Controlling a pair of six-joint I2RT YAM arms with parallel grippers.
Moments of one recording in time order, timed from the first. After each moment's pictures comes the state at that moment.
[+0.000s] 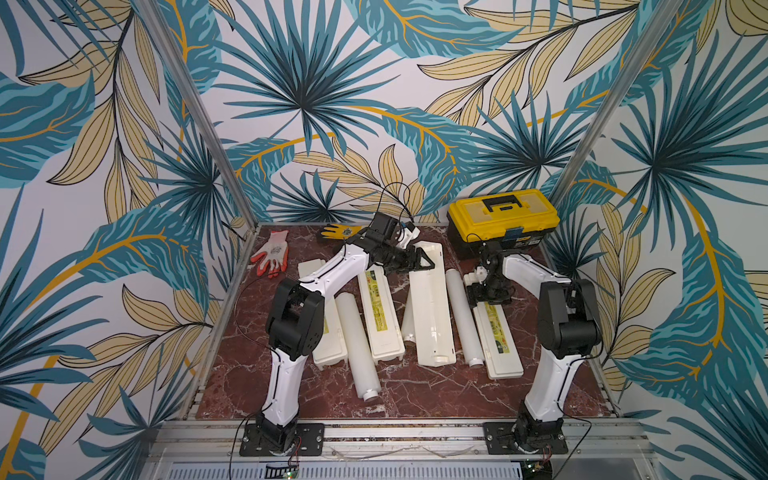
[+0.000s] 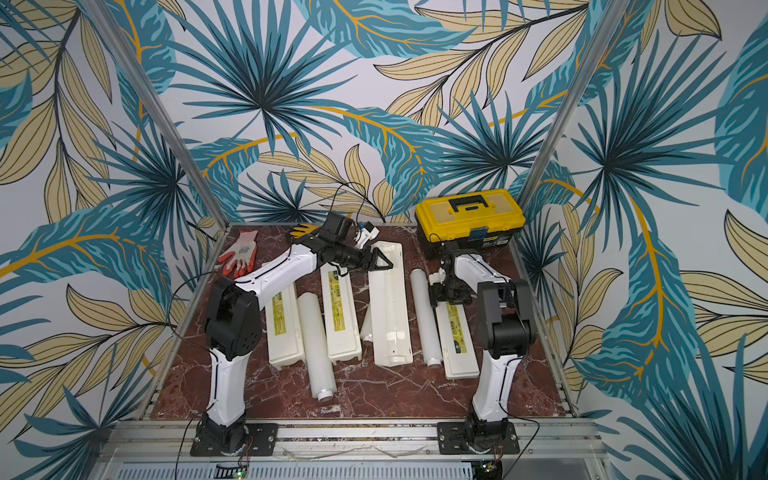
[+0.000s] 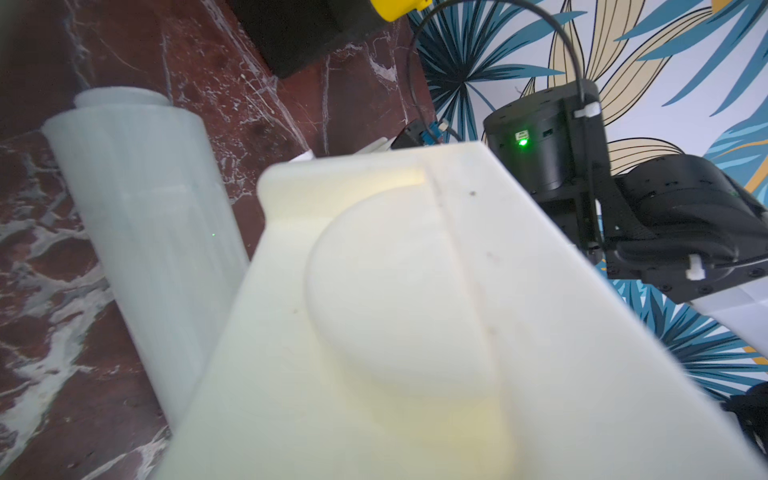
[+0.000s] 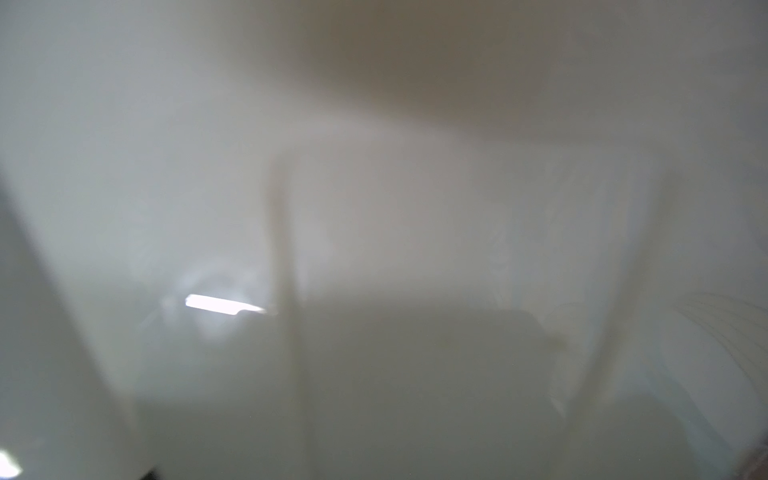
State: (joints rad) left arm -0.50 2.09 1.84 -0.52 0.78 -0.51; right arm 0.09 1.97 1.41 -0.93 0.01 0.04
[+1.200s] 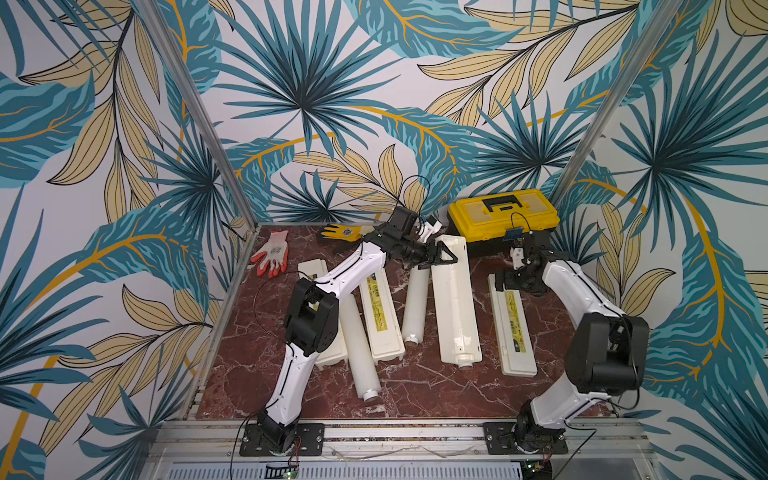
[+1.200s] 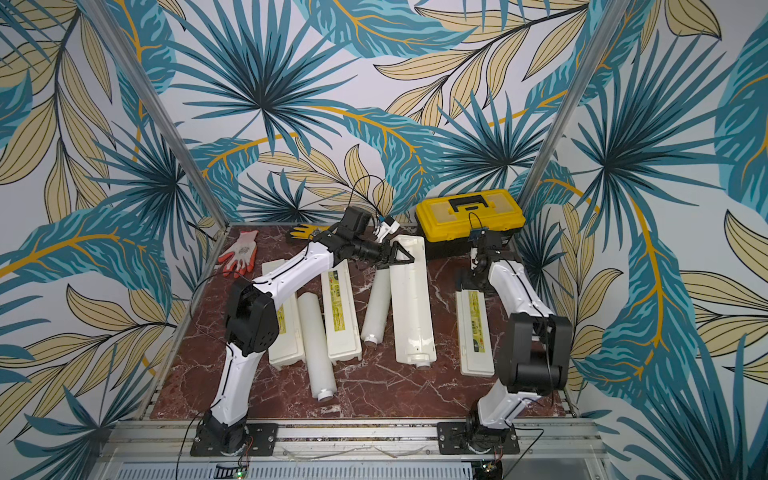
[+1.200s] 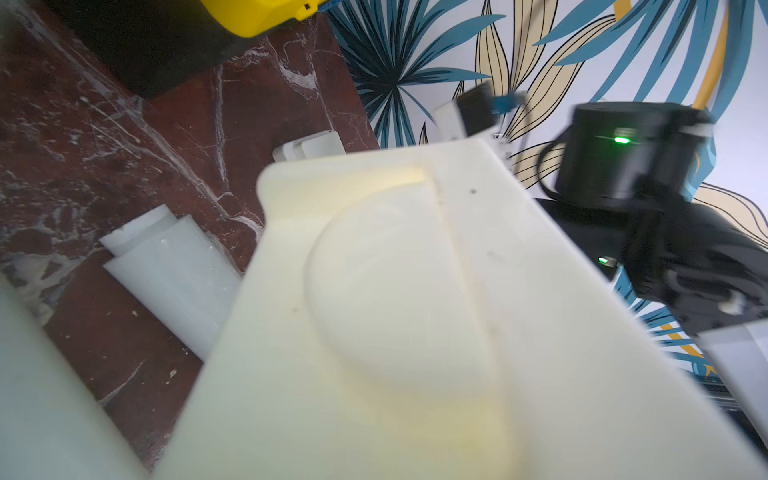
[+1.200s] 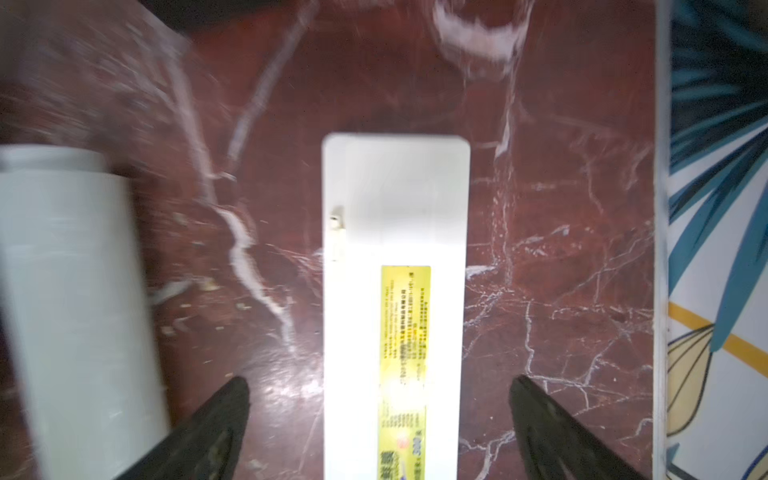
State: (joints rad) left arm -0.59 2.22 2.04 -0.47 0.85 -0.63; right arm -0.11 1.57 1.31 -0.80 -0.03 -0.02
